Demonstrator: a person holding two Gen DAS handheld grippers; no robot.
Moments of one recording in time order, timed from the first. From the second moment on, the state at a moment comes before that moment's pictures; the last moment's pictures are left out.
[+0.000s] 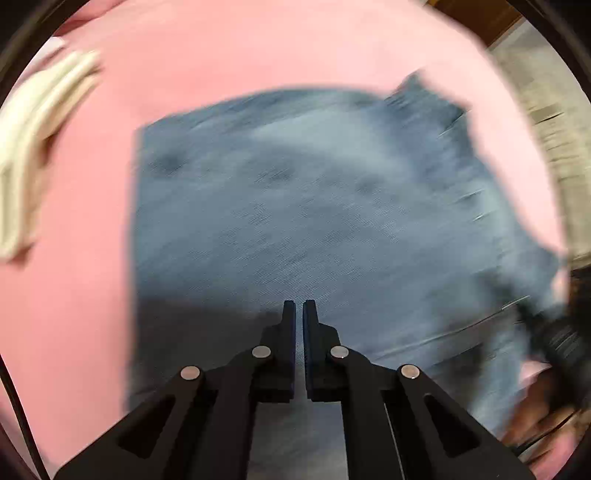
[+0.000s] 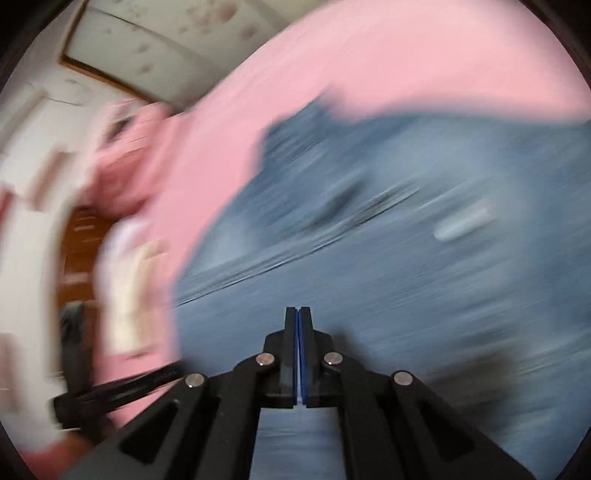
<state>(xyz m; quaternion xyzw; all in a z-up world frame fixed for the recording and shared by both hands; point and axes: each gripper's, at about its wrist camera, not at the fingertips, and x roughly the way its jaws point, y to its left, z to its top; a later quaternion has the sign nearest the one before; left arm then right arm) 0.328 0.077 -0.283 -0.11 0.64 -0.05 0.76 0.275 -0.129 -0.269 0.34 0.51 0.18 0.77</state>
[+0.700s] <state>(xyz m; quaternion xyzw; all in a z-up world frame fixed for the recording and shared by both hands) 0.405 0.223 -0.347 -0.13 0.59 0.18 0.78 0.359 -0.187 -0.284 0.24 0.51 -0.03 0.83</state>
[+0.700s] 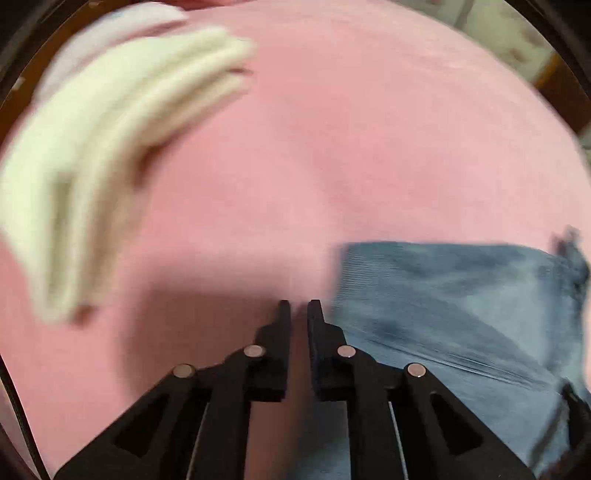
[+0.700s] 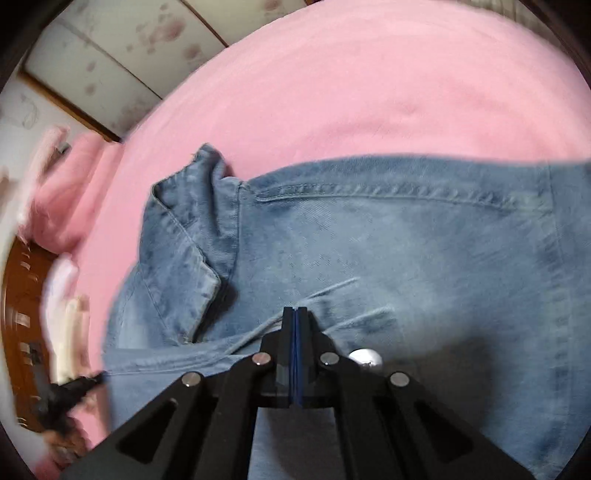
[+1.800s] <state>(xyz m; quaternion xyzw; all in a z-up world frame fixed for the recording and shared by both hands) 0.286 0.169 -0.328 -0.15 0.65 0.08 0.74 0.255 -0.169 -0.265 0.22 0.54 -0.09 0.81</state>
